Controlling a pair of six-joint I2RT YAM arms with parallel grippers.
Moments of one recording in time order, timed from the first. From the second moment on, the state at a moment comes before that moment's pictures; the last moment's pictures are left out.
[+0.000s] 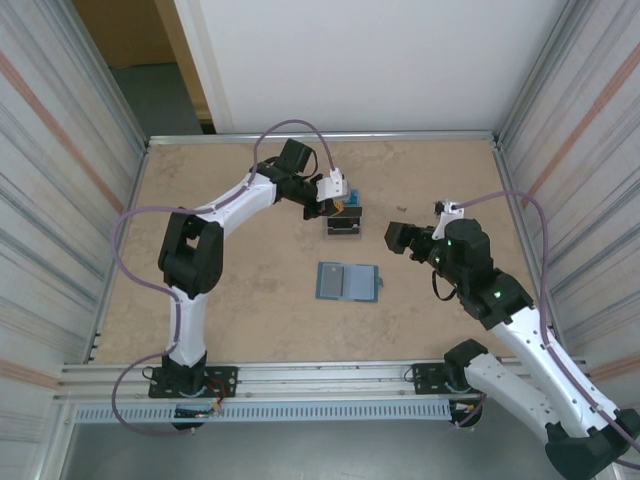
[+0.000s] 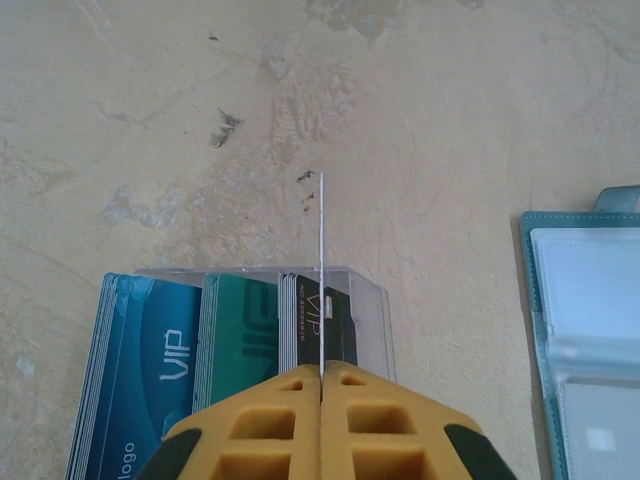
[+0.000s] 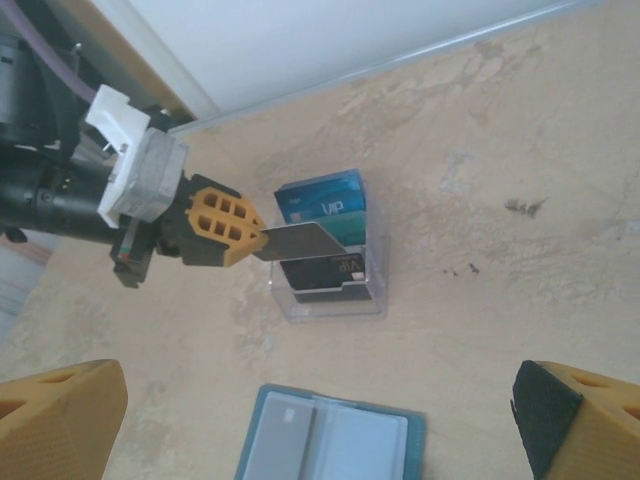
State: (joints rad) left arm -0.52 2.07 1.71 -0.58 0.66 0.92; right arm 0.50 0.72 0.78 -0.49 0.11 0.56
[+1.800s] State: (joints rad) left arm -0.49 2.11 1.58 -0.55 0.57 0.78; right arm 0.62 1.18 0.93 -0.61 0.05 0.54
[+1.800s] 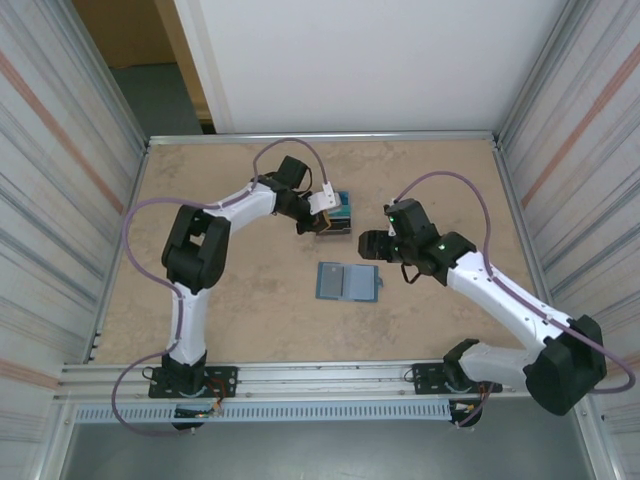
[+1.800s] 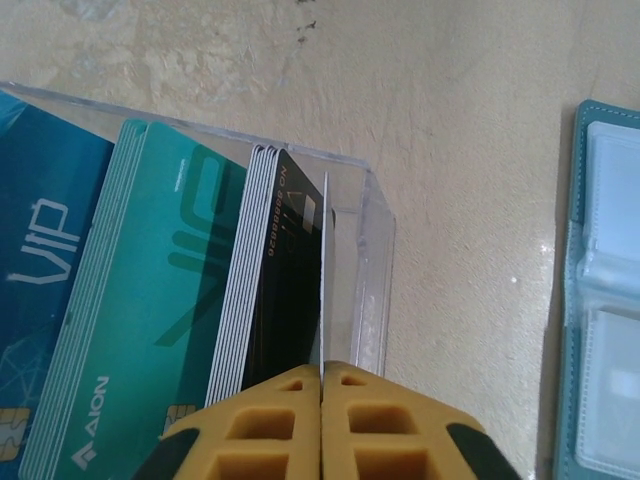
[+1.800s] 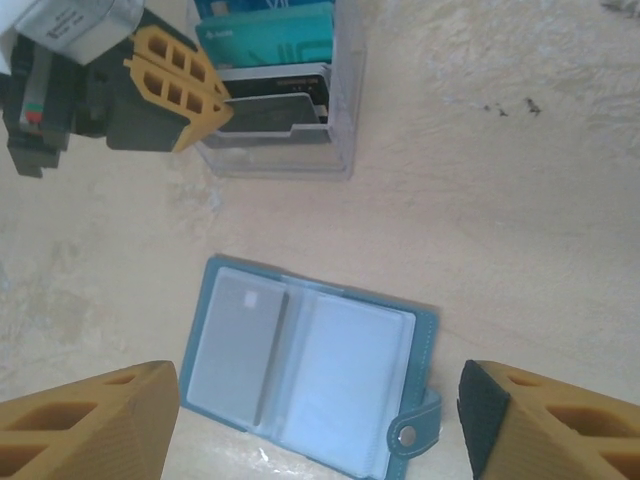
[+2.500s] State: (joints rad) left arm -0.49 1.57 1.19 -0.30 0.39 0.47; right arm 0.91 1.43 1.03 -0.68 0.20 0.66
